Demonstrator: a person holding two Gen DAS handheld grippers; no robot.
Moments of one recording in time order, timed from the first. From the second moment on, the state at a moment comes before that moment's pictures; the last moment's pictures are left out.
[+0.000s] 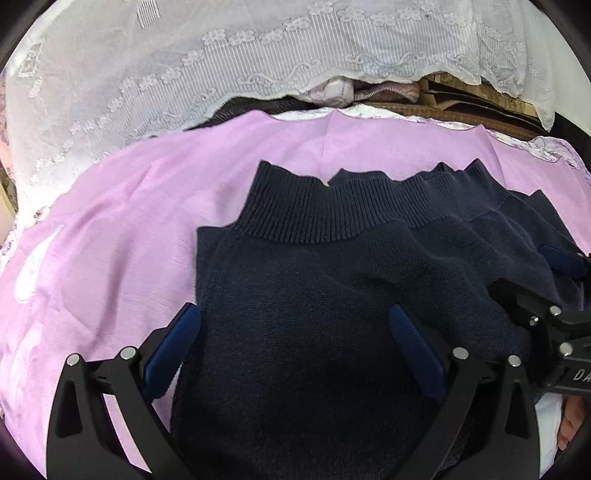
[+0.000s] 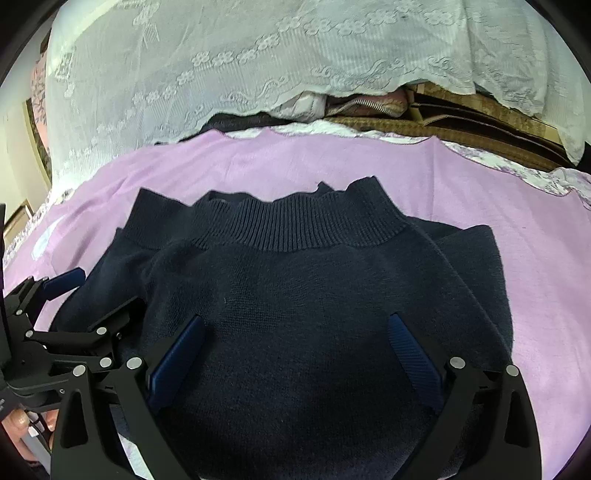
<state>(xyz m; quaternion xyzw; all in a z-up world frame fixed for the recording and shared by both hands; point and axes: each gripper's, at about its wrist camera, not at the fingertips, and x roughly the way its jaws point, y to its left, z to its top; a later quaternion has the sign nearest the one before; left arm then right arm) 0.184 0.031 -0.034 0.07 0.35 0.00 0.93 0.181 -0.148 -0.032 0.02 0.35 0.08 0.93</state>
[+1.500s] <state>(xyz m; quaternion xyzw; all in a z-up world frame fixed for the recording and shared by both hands) 0.071 0.047 -0.017 0.05 0.29 0.01 0.96 0.050 -0.211 -0.051 0.24 0.32 0.07 0.91</state>
